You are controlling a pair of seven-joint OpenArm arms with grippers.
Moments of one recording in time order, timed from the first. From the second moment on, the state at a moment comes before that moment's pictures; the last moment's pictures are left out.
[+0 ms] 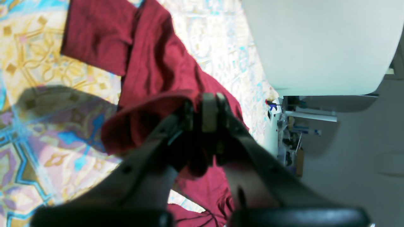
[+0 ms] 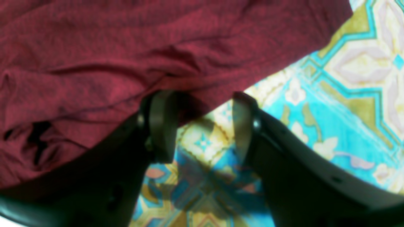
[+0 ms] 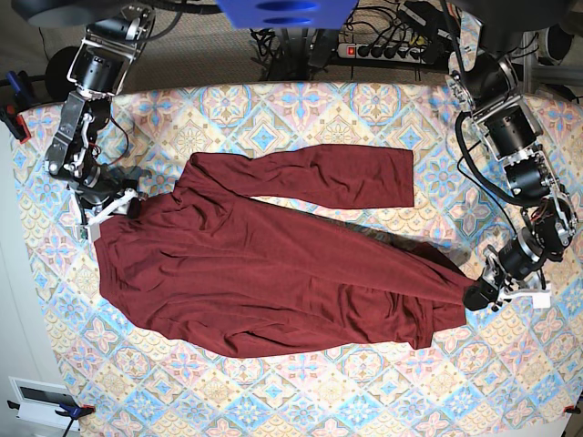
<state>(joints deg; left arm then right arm) -22.0 -18.0 -30.0 71.0 -61.5 2.1 63.5 3.7 15.4 25.1 73.5 21.8 24.6 -49.6</state>
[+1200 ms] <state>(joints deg) -19.7 -17.8 -29.7 71.0 -61.6 2.1 63.3 6.1 13.3 26.0 70.9 26.4 24.1 -49.8</state>
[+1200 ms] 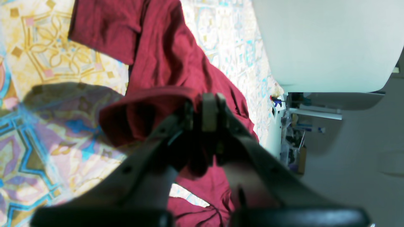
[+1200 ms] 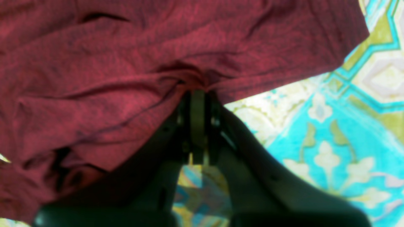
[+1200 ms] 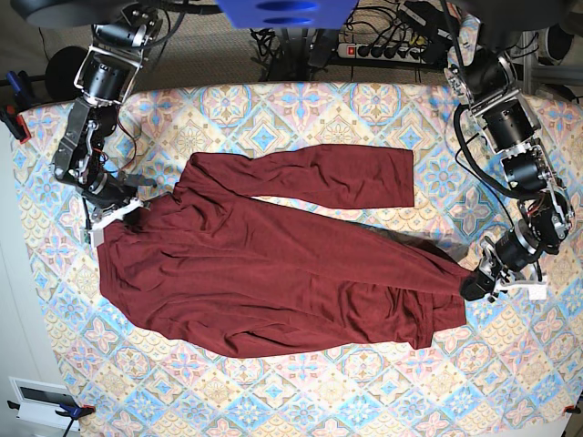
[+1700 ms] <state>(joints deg) -19.0 -15.9 -29.6 70.9 -57.5 2.1 63.4 3.4 21.0 36.5 74.9 29.8 24.7 -50.2</state>
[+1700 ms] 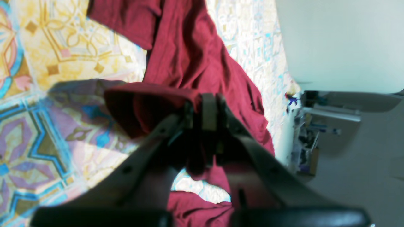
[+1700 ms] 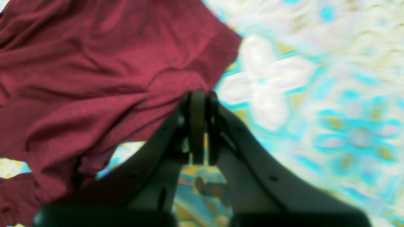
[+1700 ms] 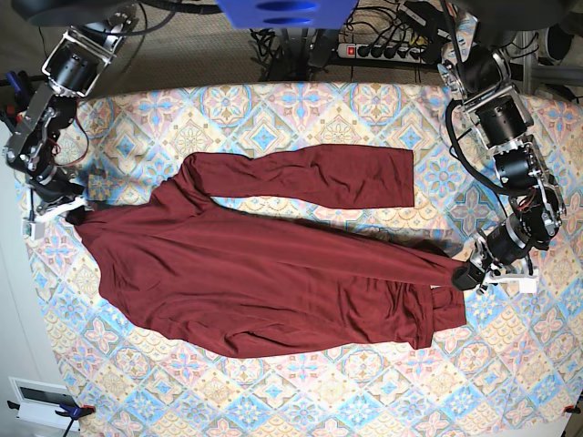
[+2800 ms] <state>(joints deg) -14.8 -20.9 -13.2 71.7 -50.4 1.9 53.8 16.0 25.0 22.1 74.4 28.5 24.7 -49.3</state>
